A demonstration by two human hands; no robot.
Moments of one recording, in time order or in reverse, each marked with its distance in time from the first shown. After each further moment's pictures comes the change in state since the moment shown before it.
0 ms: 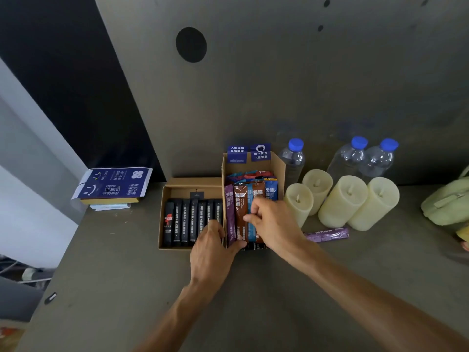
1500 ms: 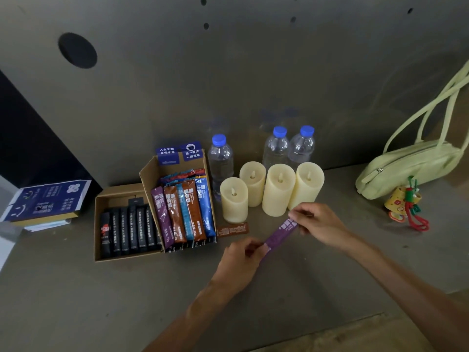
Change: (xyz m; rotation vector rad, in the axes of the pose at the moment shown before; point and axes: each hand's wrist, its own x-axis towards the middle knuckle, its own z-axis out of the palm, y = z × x) left_hand -0.056 0.117 0.107 -0.280 -0.516 0.181; right_hand -0.080 0.197 -0.120 0.456 -0.085 0.269
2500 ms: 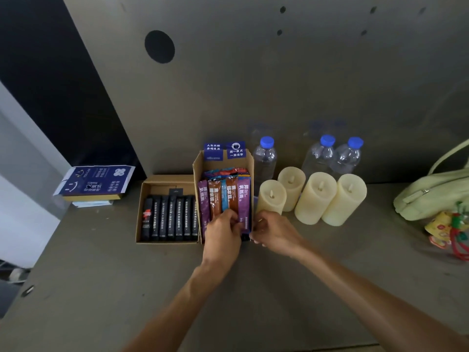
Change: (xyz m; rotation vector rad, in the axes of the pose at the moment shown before) left_hand 0.001 -0.032 -0.091 0.174 0.536 0.001; right_hand 0.034 -0.080 0.139 -0.192 -0.186 -0.037
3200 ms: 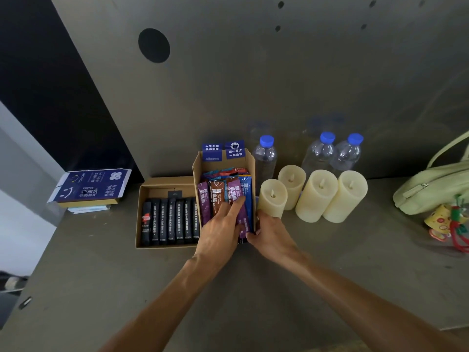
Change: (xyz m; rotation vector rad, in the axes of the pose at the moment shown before) left_hand 0.017 -0.014 -0.014 0.324 -0.172 0.312; right_hand 0.001 -0.004 0.029 -0.073 0.209 -0.166
